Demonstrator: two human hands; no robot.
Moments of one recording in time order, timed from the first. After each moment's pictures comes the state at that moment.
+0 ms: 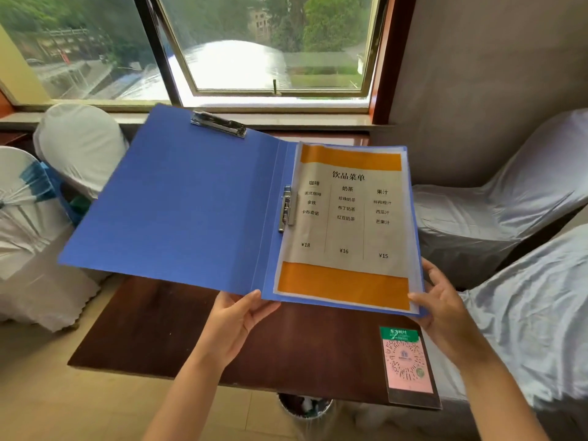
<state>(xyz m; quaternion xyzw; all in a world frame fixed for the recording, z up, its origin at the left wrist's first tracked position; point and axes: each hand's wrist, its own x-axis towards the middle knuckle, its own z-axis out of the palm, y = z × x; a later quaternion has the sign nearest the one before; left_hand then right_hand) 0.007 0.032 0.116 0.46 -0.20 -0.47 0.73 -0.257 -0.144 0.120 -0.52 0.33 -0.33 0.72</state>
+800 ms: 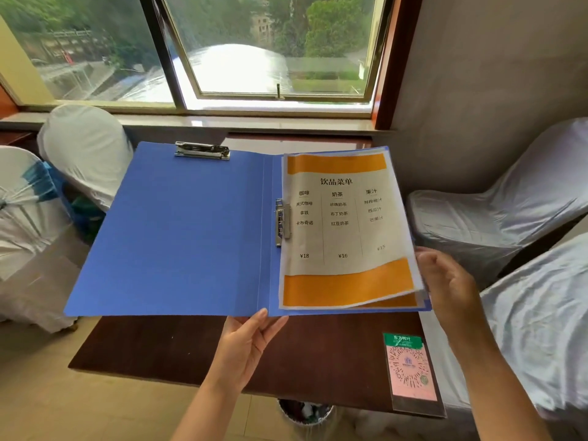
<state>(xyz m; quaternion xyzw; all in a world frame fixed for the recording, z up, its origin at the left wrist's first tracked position) -0.010 0.045 0.098 0.39 -0.07 -0.48 0.78 -0.230 -0.124 0.171 -0.67 0.40 -0.42 0.46</state>
